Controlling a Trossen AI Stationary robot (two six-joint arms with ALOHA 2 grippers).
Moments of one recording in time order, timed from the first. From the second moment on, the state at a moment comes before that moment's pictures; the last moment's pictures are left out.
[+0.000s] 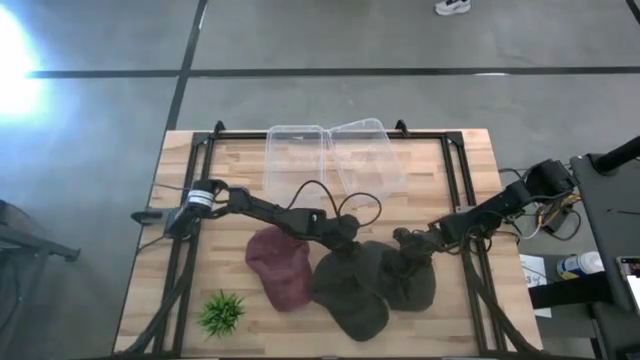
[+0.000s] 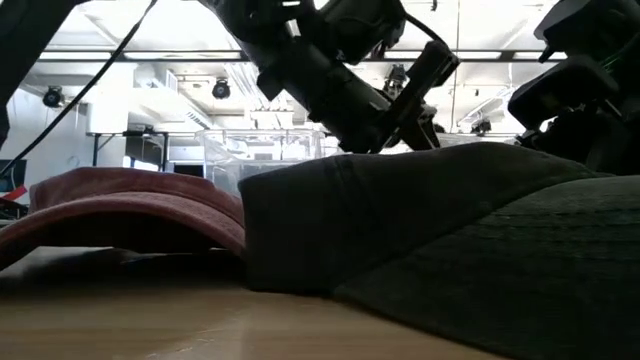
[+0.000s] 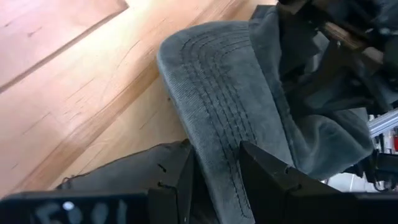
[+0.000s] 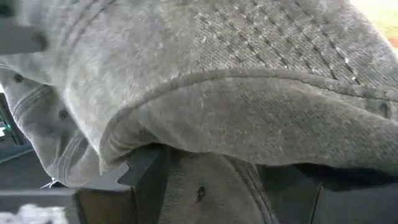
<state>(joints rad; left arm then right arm) -0.10 2.09 1.44 -0.03 0.12 -1.05 0.36 1.37 0.36 0.06 -0.09 1.67</state>
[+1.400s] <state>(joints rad) -0.07 1.65 1.47 -0.11 -0.14 -0.72 0.48 0.71 0.45 -0.23 0.07 1.41</state>
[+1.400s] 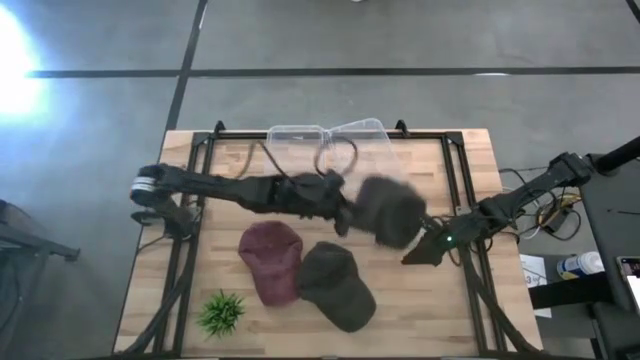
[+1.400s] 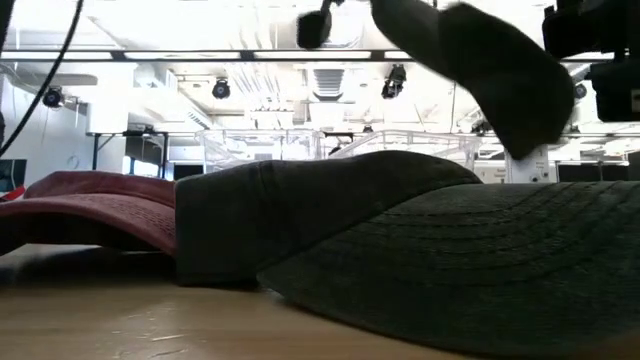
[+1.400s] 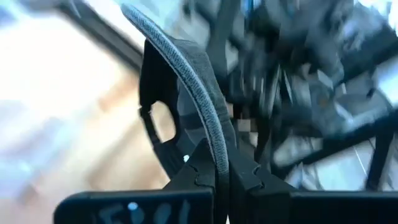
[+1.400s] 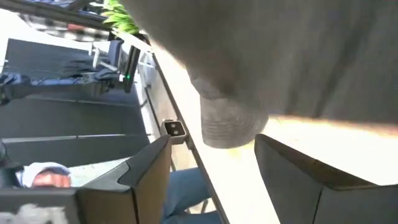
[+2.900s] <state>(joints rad) 0.20 1.90 1.99 -0.73 -0.25 -0.55 0.45 0.70 0.44 -0.43 0.25 1.49</state>
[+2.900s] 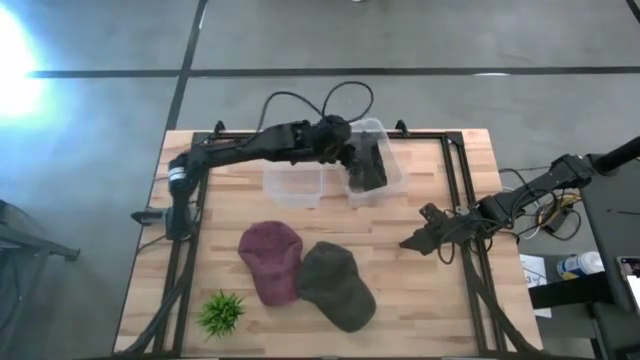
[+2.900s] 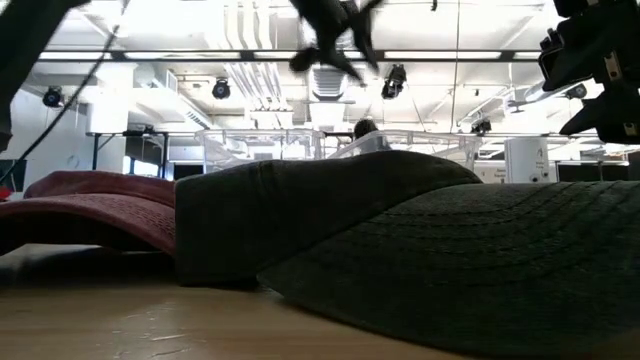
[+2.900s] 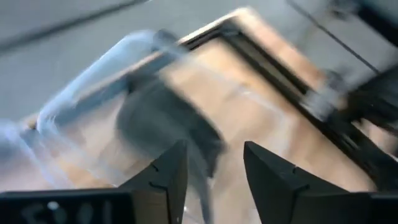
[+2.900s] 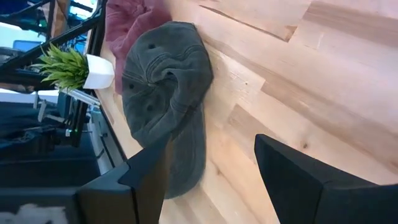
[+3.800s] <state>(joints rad) -0.22 1.80 1.36 -0.52 0.01 -0.31 0.64 1.50 0.51 0.39 -0.04 1.93</state>
